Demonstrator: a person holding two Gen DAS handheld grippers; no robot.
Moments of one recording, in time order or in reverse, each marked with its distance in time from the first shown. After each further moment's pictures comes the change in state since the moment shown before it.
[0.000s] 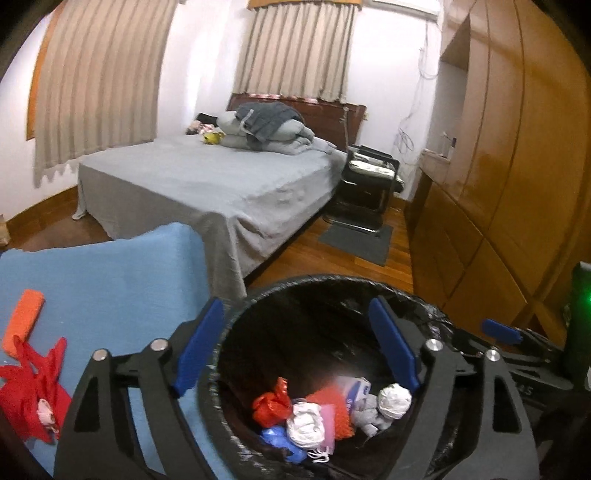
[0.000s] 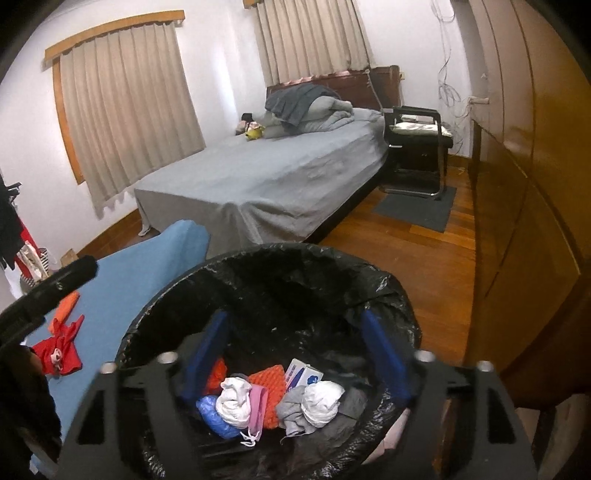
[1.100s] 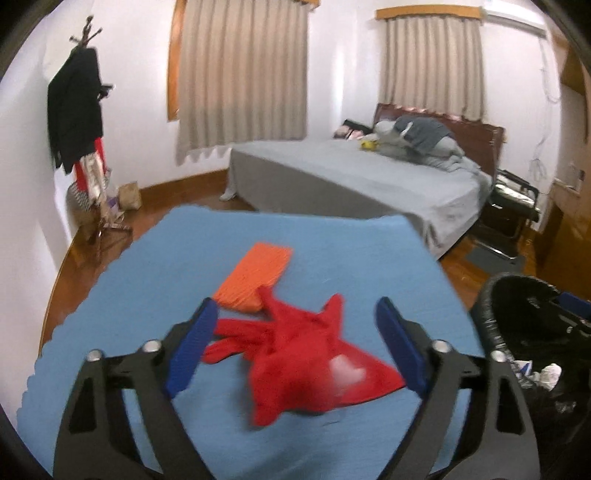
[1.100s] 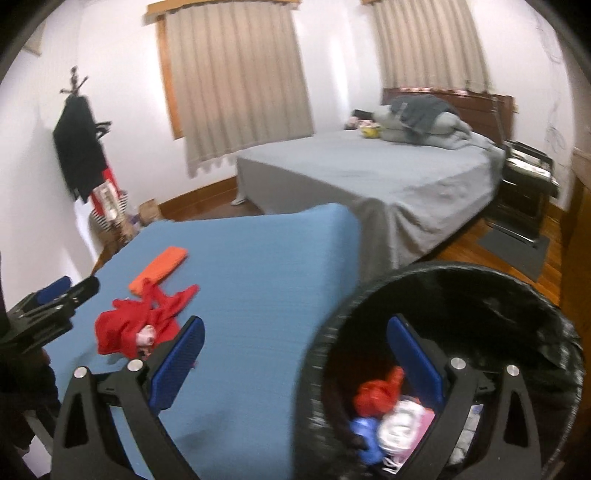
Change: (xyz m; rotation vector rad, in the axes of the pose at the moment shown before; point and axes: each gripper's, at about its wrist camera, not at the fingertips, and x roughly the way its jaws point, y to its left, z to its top) left arm -0.133 0.228 -0.051 -0.179 -0.012 0.536; right arm 0.030 0.224 -0.025 -0.281 0.037 0.340
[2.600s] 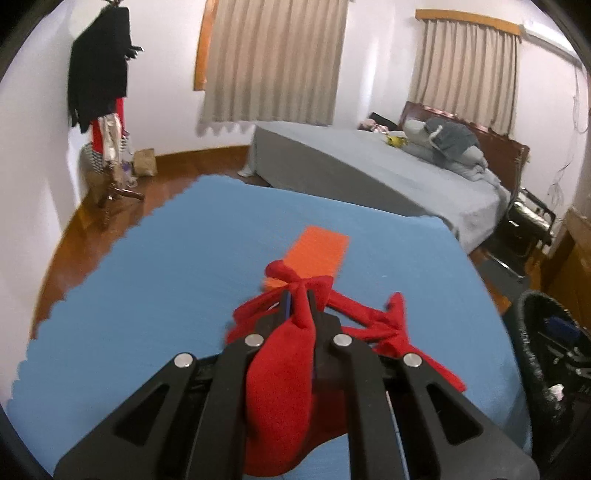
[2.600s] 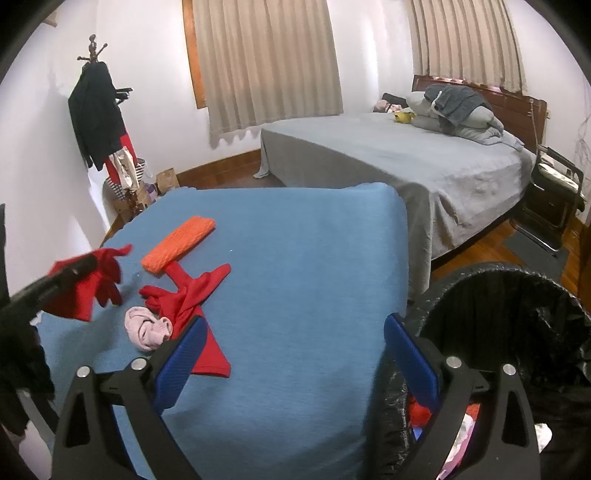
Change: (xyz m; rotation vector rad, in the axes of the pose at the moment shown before) left arm 0.020 0.062 0.000 -0.109 0.042 0.034; right arm 0.048 0.041 -0.003 -0.064 0.085 0.041
